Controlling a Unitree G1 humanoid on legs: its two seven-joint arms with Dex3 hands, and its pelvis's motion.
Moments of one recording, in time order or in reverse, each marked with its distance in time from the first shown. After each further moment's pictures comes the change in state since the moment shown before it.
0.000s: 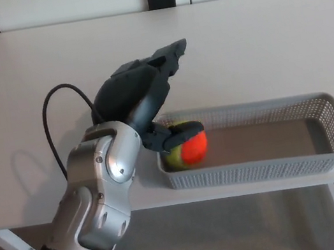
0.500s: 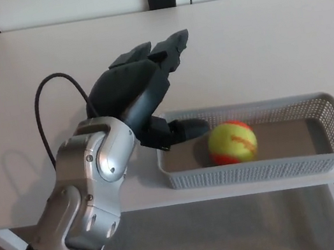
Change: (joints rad) left_arm 0.007 0.044 0.016 -0.116 -0.030 -0.008 -0.058; right_arm -0.015 0.000 0.001 -0.001 -0.001 0.000 -0.001
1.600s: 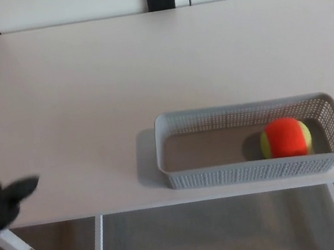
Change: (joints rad) left_arm 0.963 0.025 0.825 -0.530 -0.517 -0.032 -0.275; right_arm 0.007 0.002 0.017 0.008 -0.006 0.003 0.002
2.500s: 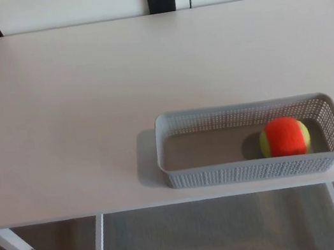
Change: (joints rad) left_arm 0.045 0.122 -0.111 0.790 -0.079 -0.217 -0.142; right_arm 0.003 0.003 0.015 0.026 0.001 0.003 0.000
